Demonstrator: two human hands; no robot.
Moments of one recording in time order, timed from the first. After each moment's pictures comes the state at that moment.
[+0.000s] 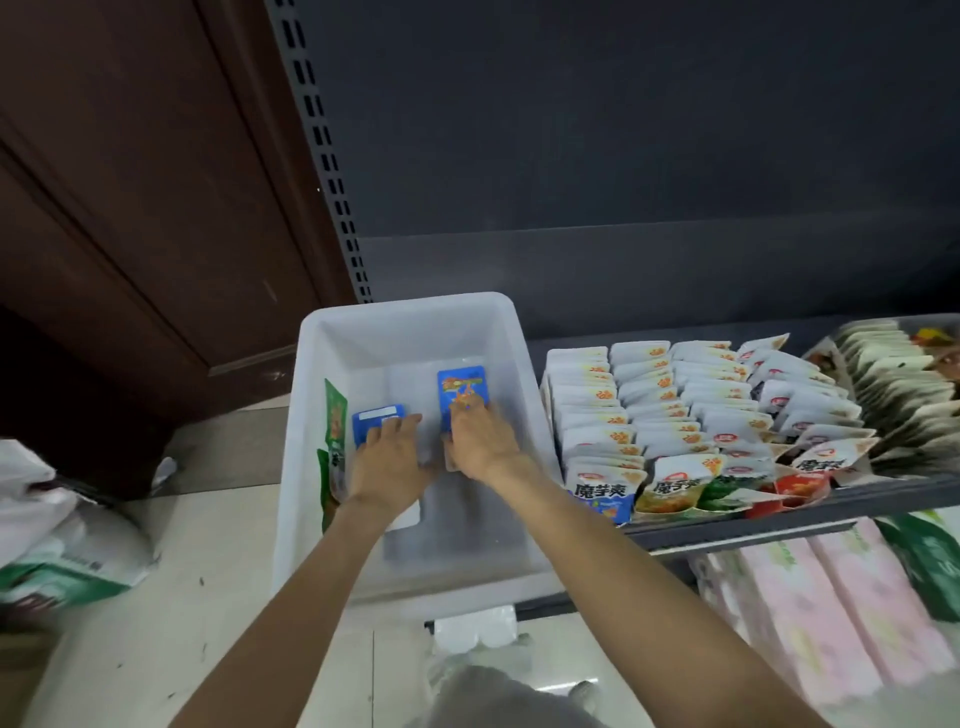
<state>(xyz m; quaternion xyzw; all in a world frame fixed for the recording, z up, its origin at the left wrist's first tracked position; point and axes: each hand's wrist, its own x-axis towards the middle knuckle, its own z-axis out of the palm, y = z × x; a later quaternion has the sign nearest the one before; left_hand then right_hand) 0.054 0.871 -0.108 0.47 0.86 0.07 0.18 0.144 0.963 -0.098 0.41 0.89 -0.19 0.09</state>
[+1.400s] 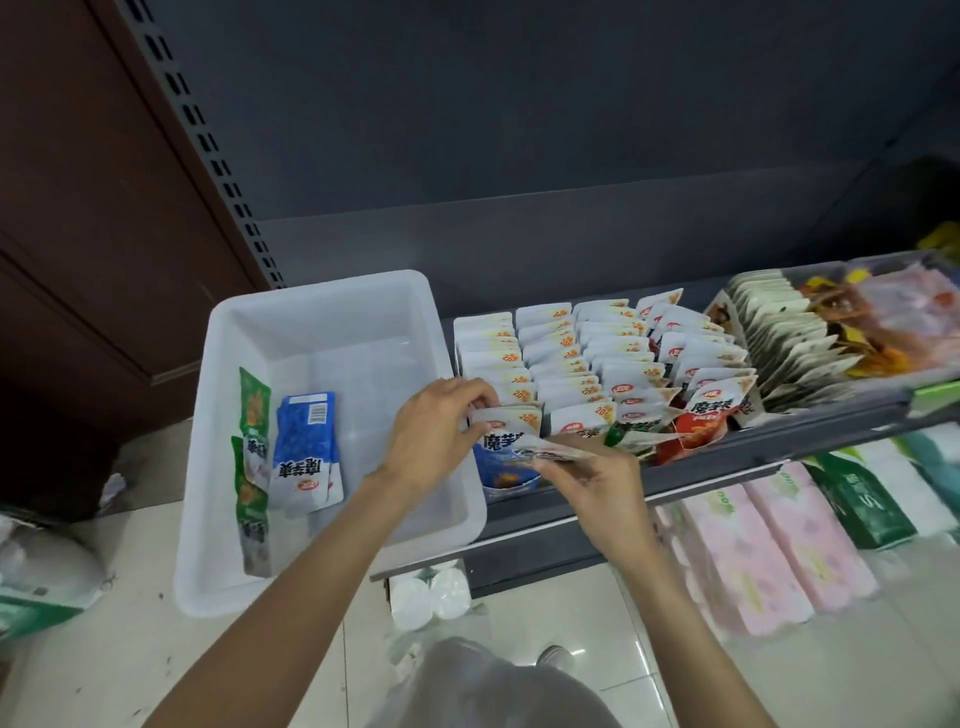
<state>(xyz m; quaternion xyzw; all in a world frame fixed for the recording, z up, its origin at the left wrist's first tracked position) 0.173 0.904 -0.047 0.66 0.69 0.29 0.11 0.371 0.926 -0.057 0.41 0.75 -0.37 -0.36</state>
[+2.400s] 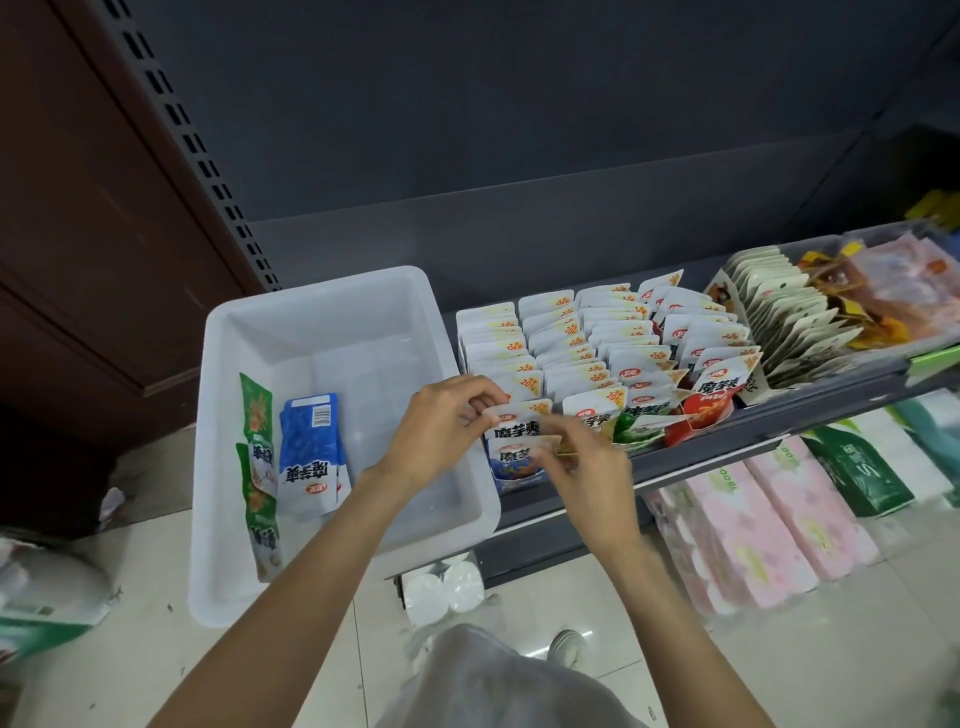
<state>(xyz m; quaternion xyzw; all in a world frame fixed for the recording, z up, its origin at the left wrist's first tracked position) 0.161 0.904 -0.046 0.65 0.62 0.36 0.24 0.347 0.918 -0.068 0.51 0.77 -0.24 -0.29</state>
